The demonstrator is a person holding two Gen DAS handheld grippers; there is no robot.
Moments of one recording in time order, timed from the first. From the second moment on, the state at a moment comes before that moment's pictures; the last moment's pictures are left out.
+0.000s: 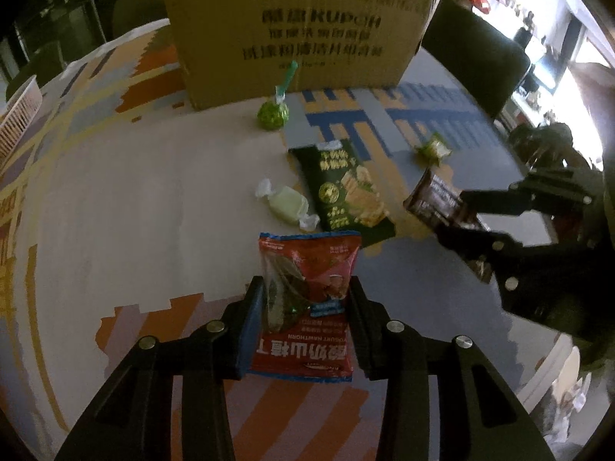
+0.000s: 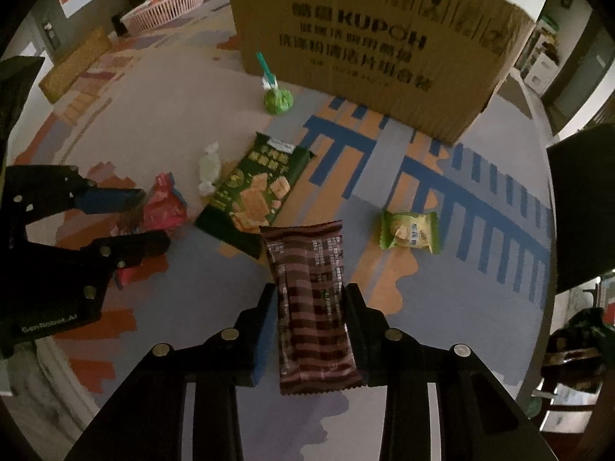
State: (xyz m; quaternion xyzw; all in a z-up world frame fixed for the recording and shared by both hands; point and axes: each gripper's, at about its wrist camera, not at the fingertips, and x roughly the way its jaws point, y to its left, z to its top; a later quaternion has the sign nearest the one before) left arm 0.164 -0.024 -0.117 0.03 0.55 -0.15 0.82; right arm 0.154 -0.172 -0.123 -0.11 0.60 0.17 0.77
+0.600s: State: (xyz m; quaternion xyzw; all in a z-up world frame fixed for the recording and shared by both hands) left arm 0.185 -0.022 -0.021 0.01 0.45 -0.15 0.88; right arm 0.176 -0.183 -0.046 -0.04 0.51 0.15 0.84
